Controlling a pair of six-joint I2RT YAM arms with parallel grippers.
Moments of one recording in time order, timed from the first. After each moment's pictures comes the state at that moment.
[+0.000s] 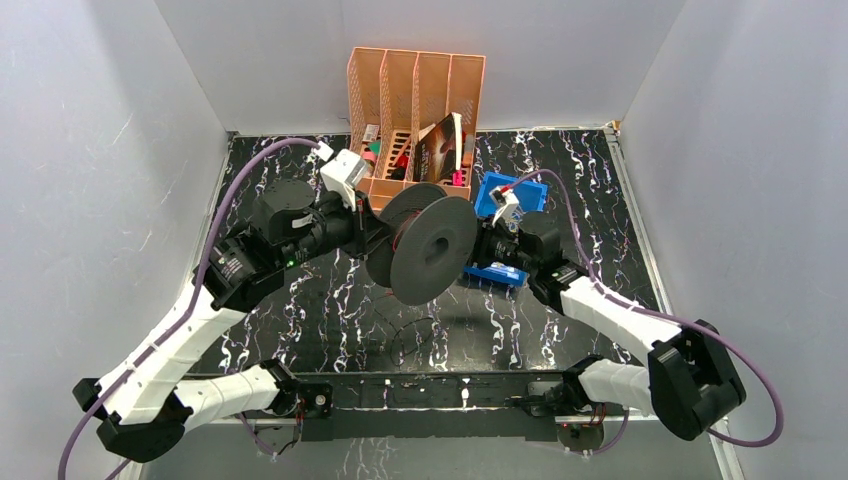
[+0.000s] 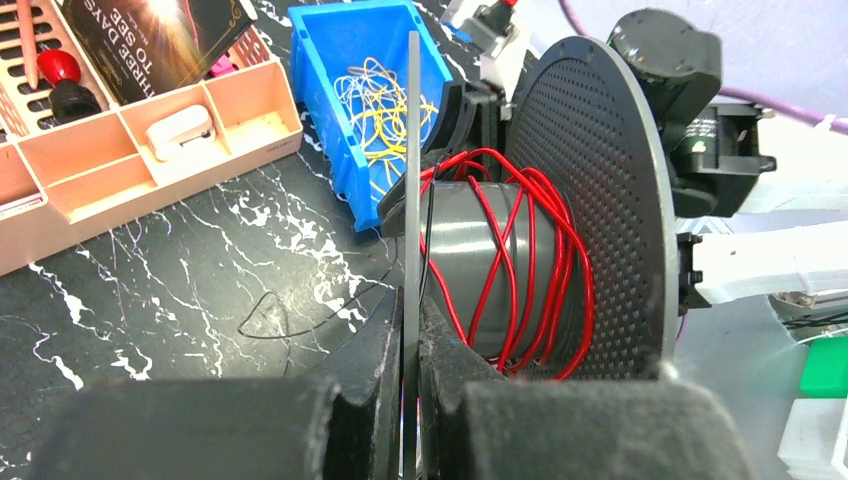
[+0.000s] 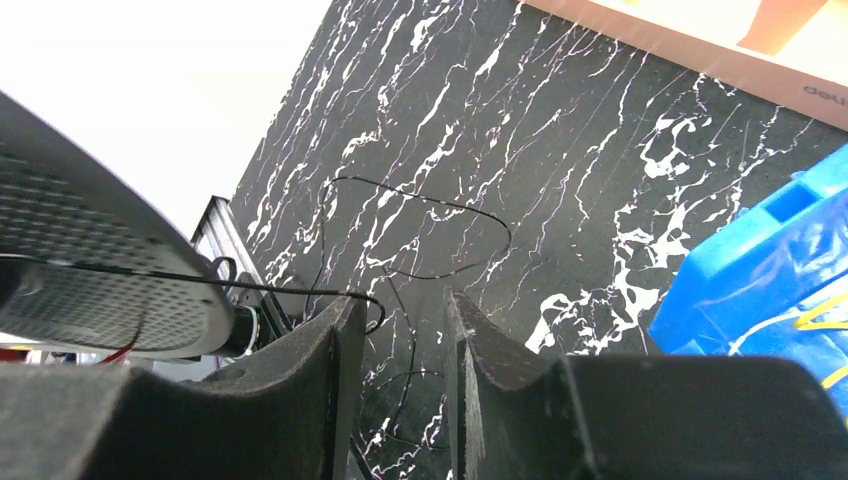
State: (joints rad) left arm -0.78 1.01 1.33 -0.66 0.10 -0.29; right arm 0.56 1.15 0.59 0.30 -0.47 0.64
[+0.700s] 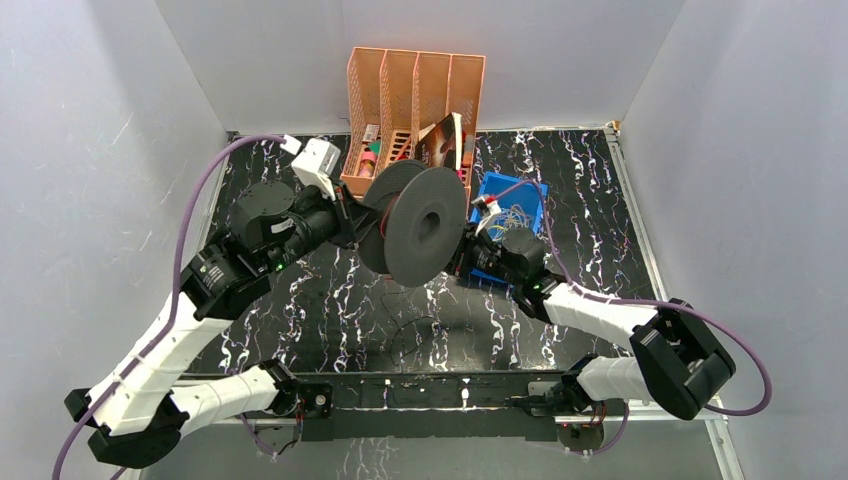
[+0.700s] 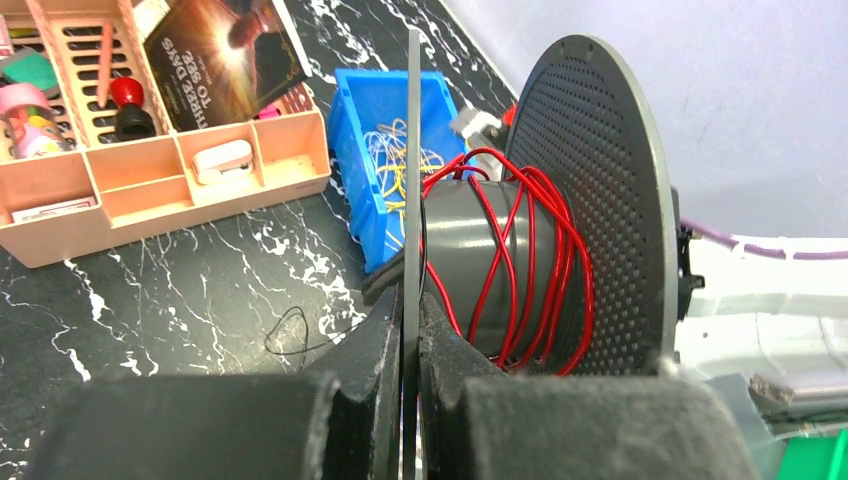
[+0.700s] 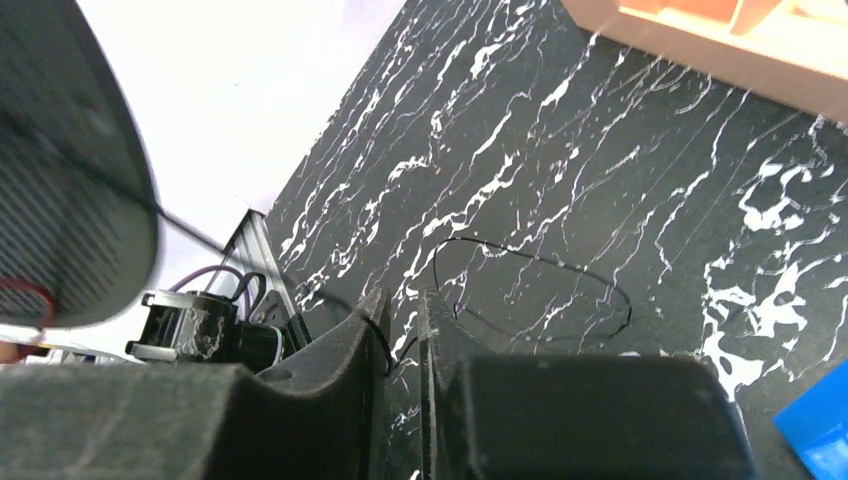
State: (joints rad) left arm -0.78 0.97 1.38 -0.64 -0.02 -0.38; right arm 0.70 1.26 0.55 0.60 -0.36 0.70
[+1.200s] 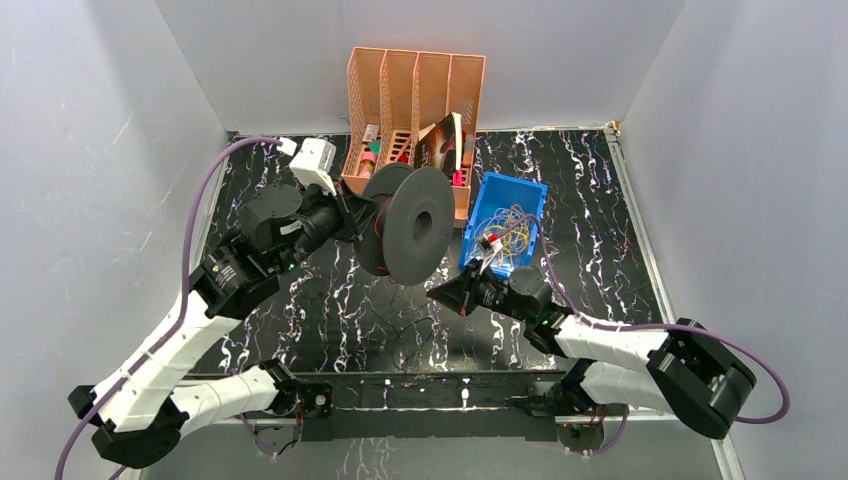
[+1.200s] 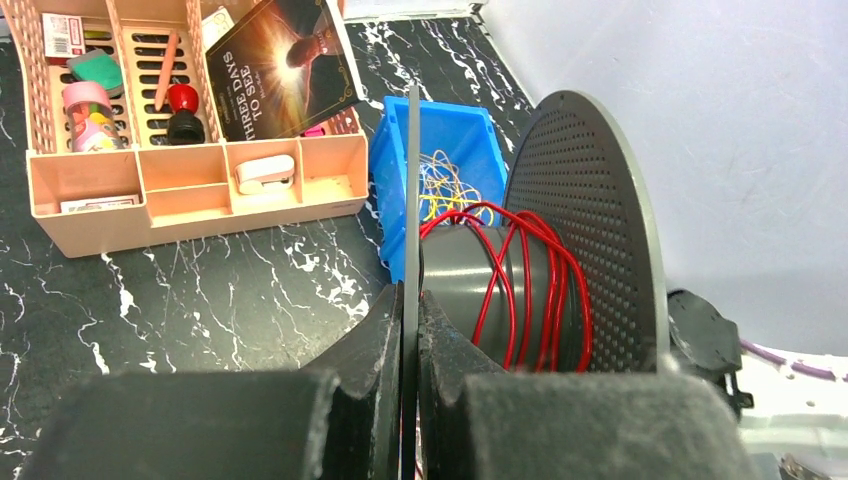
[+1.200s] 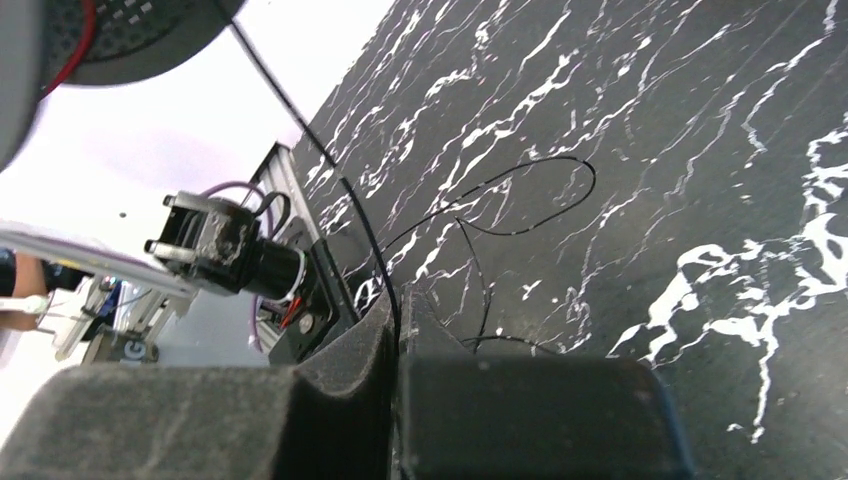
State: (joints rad) left arm -0.78 0.96 1.31 -0.56 -0.17 -0.42; right arm 0.83 1.14 0.29 0.75 -0.31 0.73
